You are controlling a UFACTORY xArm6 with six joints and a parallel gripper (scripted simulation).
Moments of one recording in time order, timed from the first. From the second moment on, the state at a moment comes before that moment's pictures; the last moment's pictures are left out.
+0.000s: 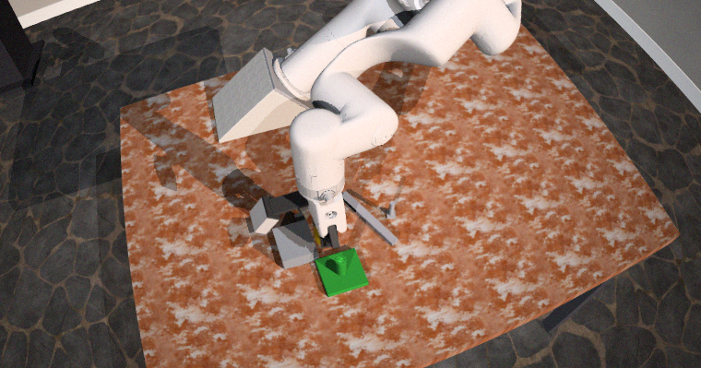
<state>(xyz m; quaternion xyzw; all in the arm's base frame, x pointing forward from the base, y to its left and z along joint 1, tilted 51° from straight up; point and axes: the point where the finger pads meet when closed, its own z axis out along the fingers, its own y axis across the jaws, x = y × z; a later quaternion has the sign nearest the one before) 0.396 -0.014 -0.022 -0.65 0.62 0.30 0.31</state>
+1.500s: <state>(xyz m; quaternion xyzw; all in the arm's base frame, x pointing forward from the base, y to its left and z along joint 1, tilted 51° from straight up) 0.460 -0.031 0.006 -0.65 0.62 0.30 0.31</state>
